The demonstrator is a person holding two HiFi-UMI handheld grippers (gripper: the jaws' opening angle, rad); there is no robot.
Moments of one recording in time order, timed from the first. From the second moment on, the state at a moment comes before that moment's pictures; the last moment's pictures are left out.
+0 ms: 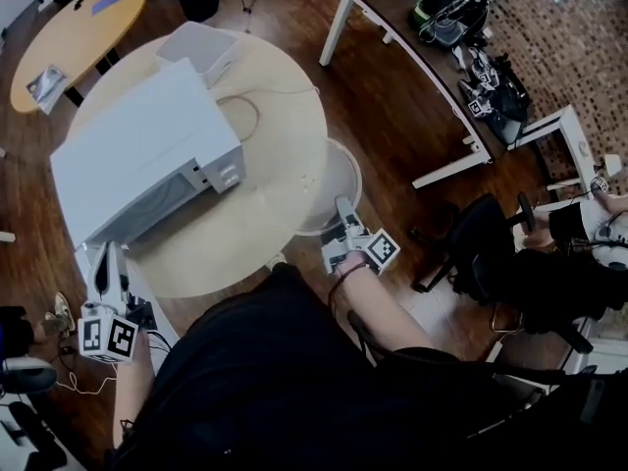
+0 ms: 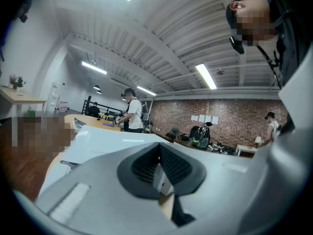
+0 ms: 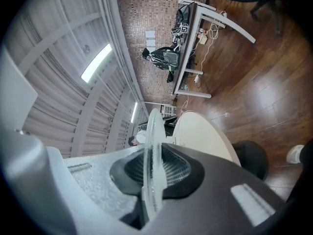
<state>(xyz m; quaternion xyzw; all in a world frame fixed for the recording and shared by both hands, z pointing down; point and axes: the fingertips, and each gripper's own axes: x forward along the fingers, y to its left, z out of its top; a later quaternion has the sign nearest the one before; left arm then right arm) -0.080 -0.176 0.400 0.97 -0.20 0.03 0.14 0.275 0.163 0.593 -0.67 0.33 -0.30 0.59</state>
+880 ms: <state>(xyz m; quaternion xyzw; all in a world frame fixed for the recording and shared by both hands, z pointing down) -0.084 -0.169 0.398 0.97 -0.20 0.02 0.14 0.263 0.159 0.585 -0.66 0.34 -0.30 0.60</state>
